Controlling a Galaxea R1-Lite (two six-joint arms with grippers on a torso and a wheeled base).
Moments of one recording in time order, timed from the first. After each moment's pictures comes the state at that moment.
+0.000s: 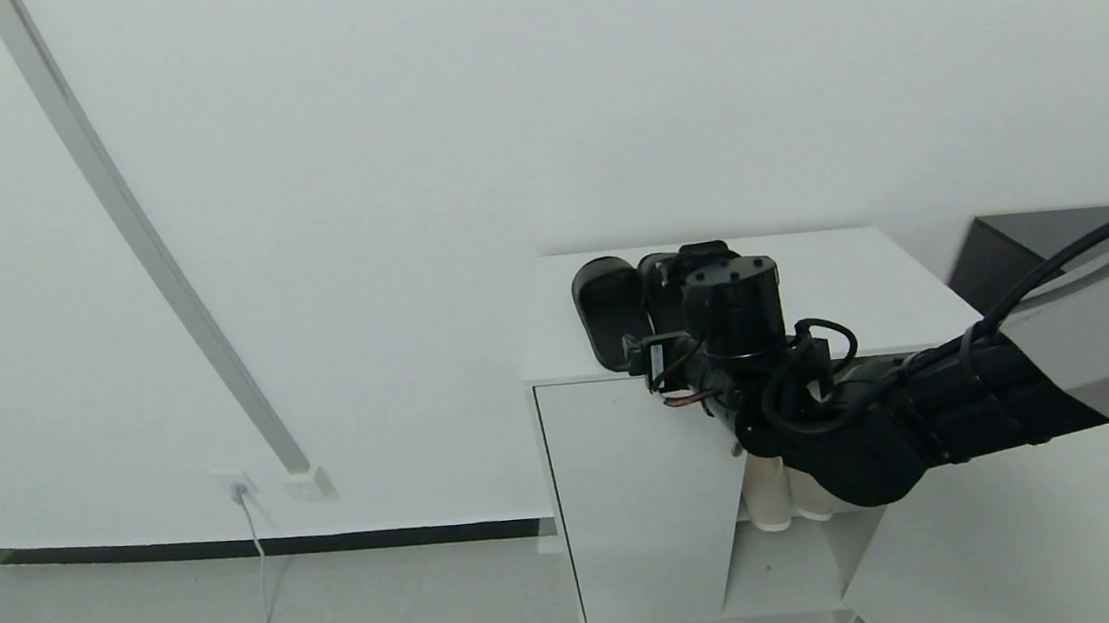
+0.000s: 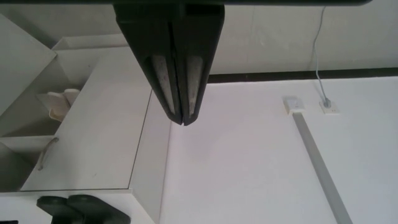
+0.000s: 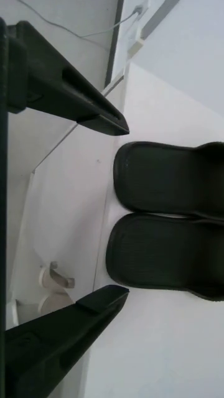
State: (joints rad) left arm 0.00 0.00 0.00 0.00 -0.02 0.01; right arm 0.73 2.10 -1.28 -0.61 -0.55 0.17
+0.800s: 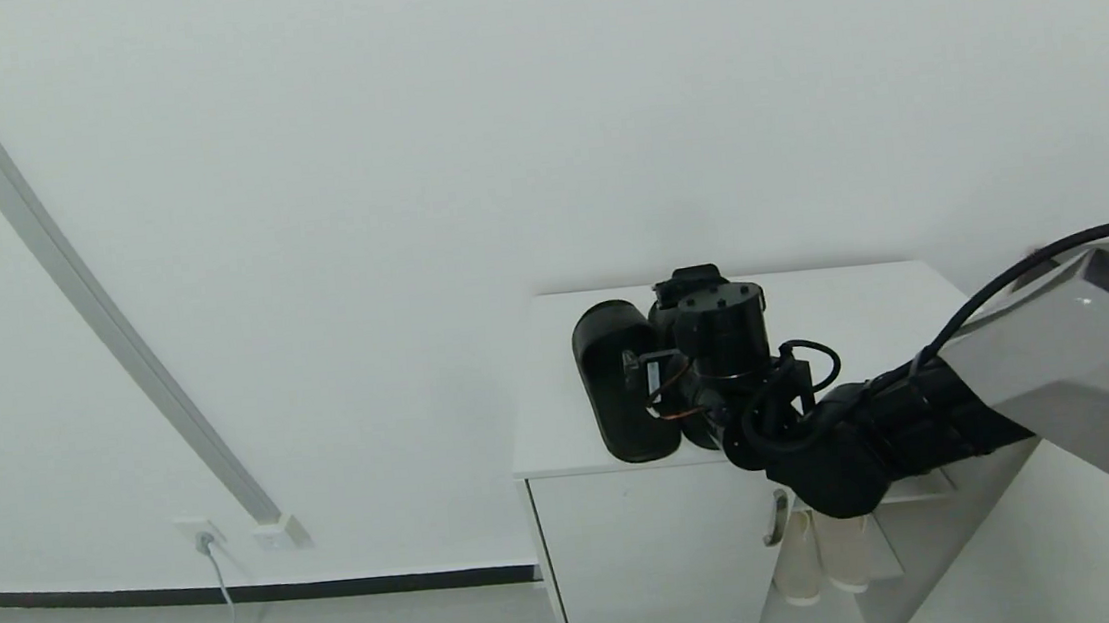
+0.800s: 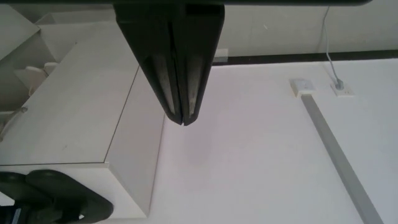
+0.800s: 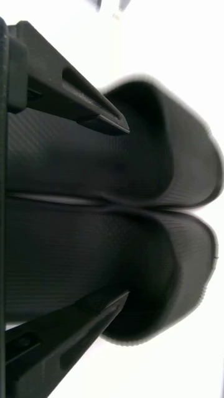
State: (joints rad) left arm 0.00 0.00 0.00 0.00 -0.02 0.01; right arm 0.72 2.17 -1.29 -0.68 -0.55 0.15
